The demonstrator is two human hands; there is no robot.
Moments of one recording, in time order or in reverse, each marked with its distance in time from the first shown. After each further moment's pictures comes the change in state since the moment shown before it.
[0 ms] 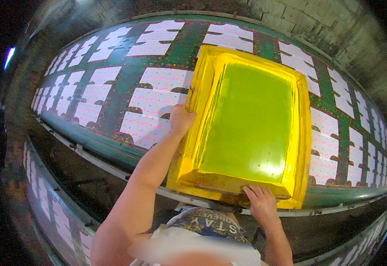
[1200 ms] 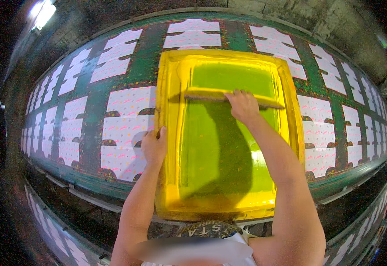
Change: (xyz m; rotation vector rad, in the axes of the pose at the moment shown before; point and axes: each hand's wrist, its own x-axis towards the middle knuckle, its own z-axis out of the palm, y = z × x) left_hand 0.002 -0.005 0.015 0.129 0.192 0.118; right_hand 0.346 0.203 0.019 -0.331 0.118 0.142
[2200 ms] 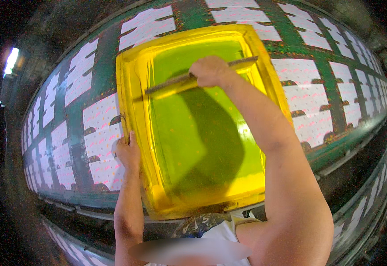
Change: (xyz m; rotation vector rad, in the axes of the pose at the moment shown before) left_hand 0.002 0.005 0.000 0.062 -0.017 -0.027; right_hand 0.040 0.049 -0.042 0.122 -0.295 -0.088
